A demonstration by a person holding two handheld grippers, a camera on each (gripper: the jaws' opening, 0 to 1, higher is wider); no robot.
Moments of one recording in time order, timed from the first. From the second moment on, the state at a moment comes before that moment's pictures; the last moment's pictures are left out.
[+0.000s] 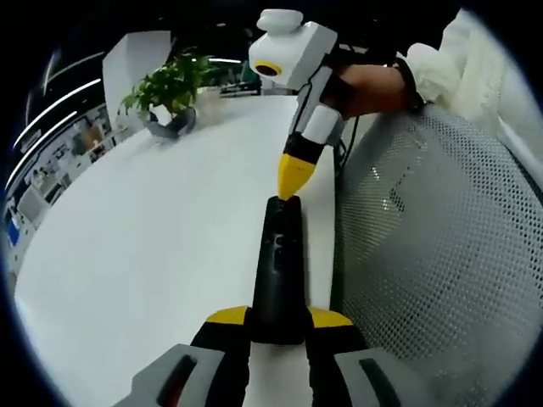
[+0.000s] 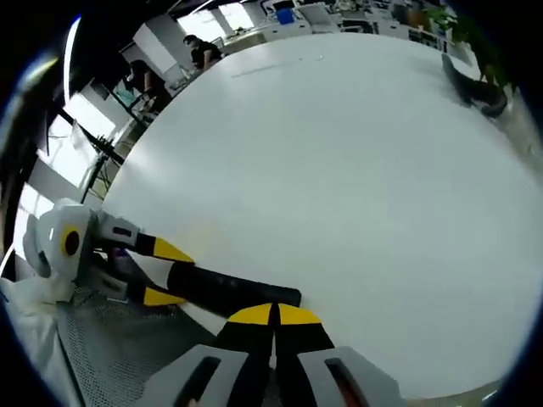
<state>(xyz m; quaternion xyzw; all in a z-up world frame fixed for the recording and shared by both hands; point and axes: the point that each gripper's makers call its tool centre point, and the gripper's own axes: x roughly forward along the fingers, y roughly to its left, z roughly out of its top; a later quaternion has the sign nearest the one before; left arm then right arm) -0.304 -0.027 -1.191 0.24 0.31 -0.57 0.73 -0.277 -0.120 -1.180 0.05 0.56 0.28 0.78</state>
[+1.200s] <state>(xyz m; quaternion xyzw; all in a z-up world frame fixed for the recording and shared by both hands) -0.305 -0.032 -1.190 0.23 0.29 -0.57 0.73 -0.281 -0.114 -1.181 0.05 0.56 0.29 0.77</state>
